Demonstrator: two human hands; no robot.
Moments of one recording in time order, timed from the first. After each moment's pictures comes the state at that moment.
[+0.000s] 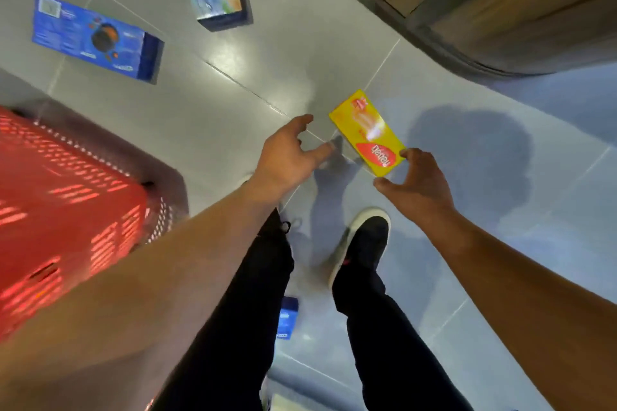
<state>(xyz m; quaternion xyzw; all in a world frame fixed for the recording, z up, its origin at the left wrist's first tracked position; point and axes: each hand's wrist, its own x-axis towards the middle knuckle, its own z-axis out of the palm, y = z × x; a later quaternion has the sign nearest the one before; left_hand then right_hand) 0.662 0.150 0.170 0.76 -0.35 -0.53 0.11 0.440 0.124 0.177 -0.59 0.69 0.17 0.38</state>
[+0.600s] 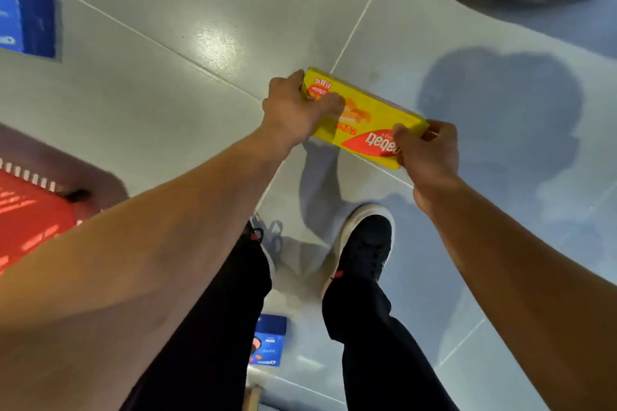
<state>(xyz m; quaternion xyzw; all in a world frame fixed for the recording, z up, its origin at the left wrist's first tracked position) 0.593 0.105 0.023 0.75 -0.30 -0.57 0.15 0.390 0.123 0.018 -0.25 0.83 -0.13 0.48</state>
